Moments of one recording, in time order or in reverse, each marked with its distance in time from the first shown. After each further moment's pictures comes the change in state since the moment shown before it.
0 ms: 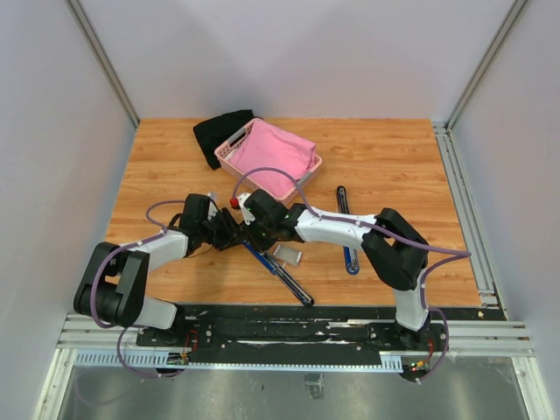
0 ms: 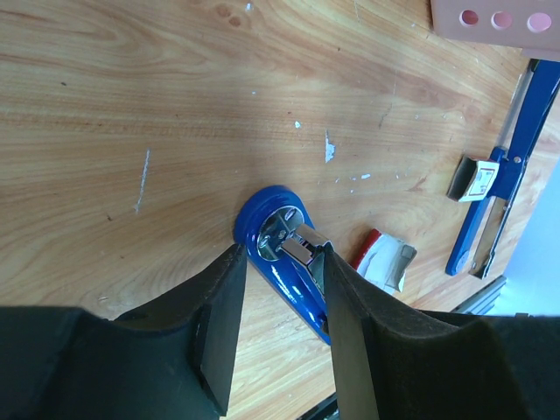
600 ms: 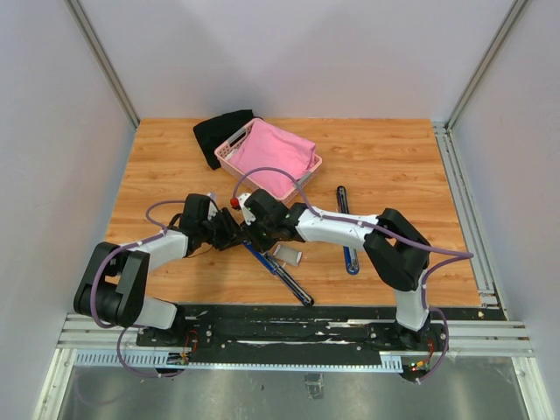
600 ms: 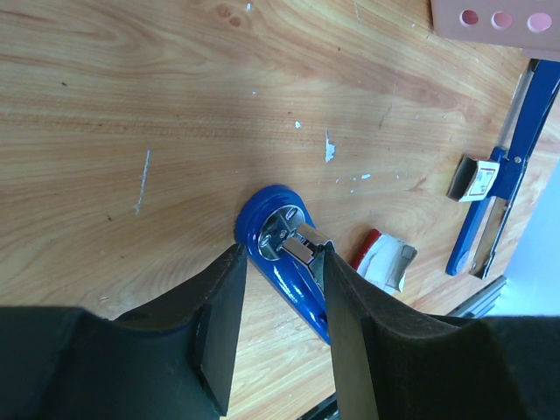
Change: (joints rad) left arm 0.000 0.000 0.000 0.000 0.000 0.000; right arm 0.000 -0.006 0.001 -0.017 0.002 -0.010
